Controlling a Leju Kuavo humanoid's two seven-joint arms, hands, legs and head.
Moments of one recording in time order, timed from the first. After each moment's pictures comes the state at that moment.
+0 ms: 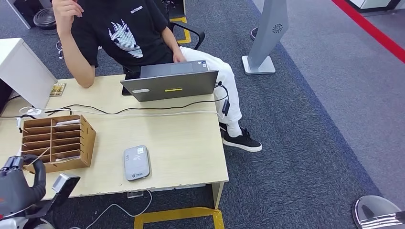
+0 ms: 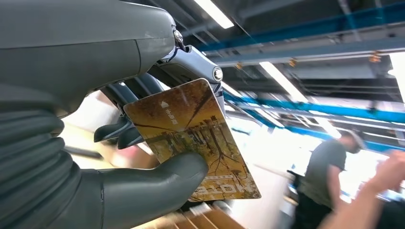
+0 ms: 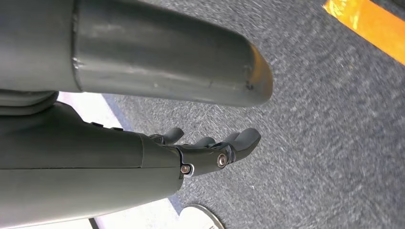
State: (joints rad) left arm -0.05 -0.01 0.22 -1.34 -1.14 0.71 -0.41; right arm 0.28 0.24 -0.52 -0.79 1.37 0.08 0.03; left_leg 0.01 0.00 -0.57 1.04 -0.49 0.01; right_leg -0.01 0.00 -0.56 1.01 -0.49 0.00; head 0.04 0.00
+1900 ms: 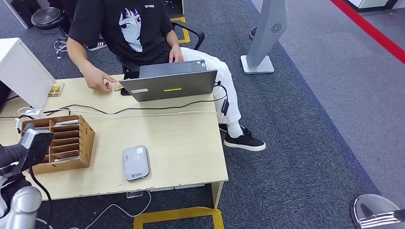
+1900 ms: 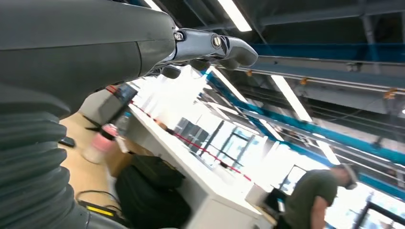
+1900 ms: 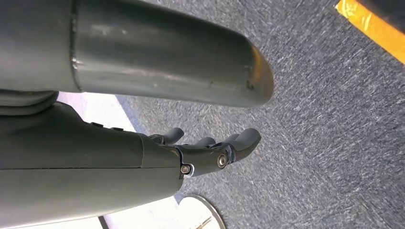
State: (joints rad) left arm -0.29 0.16 0.00 -1.33 -0.98 0.66 -0.15; right arm 0.27 0.29 -0.58 -0.82 1.51 0.10 0.03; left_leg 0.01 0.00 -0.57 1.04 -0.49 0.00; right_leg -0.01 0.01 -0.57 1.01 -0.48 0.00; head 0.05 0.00
